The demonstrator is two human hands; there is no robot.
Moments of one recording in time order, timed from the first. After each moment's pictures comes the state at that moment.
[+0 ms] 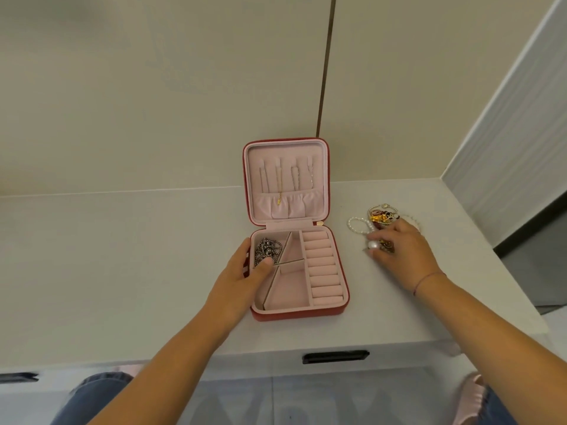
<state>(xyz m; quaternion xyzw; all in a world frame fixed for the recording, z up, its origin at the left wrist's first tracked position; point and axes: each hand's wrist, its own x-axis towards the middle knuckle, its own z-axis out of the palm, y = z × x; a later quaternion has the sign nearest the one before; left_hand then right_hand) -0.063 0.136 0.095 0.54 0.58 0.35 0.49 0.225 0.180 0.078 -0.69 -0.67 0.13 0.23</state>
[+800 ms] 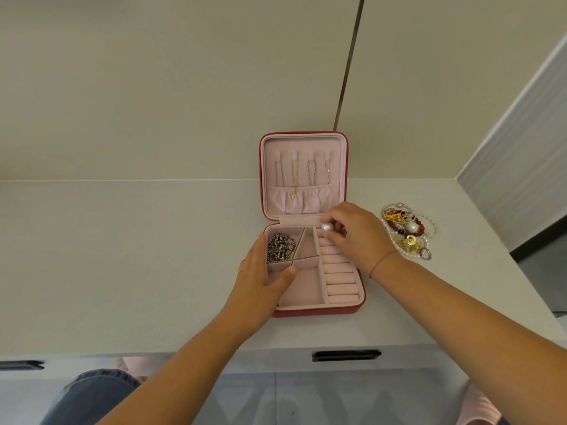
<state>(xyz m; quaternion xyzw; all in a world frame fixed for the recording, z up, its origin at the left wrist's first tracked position) -0.067 0.138 0.070 0.64 0.57 0.34 0.39 0.135 0.205 0.103 -0.56 -0.78 0.14 0.24</state>
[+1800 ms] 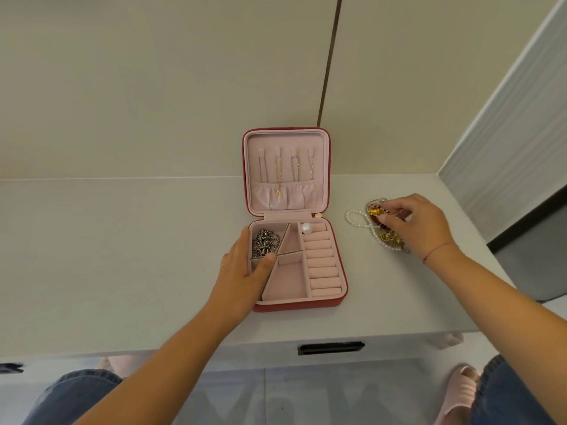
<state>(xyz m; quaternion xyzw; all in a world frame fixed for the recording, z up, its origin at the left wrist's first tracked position) -0.062 0.136 0.080 0.63 0.58 0.35 0.38 0.237 0.201 0.104 -0.70 -0.62 0.14 0.31</state>
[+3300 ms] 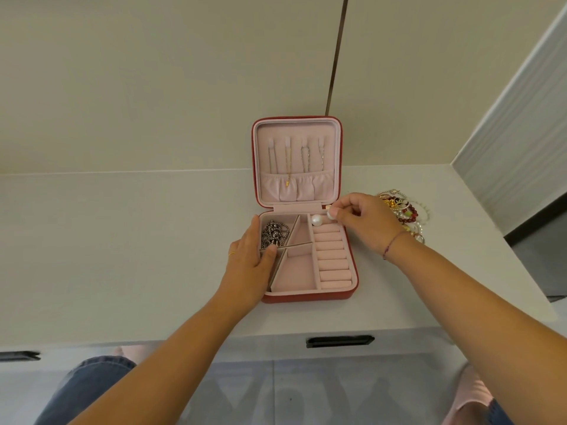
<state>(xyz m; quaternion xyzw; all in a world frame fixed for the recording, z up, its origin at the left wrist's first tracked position) -0.060 0.144 0.075 0.65 0.61 0.30 0.34 0.160 0.205 0.101 -0.61 -0.64 0.34 0.32</state>
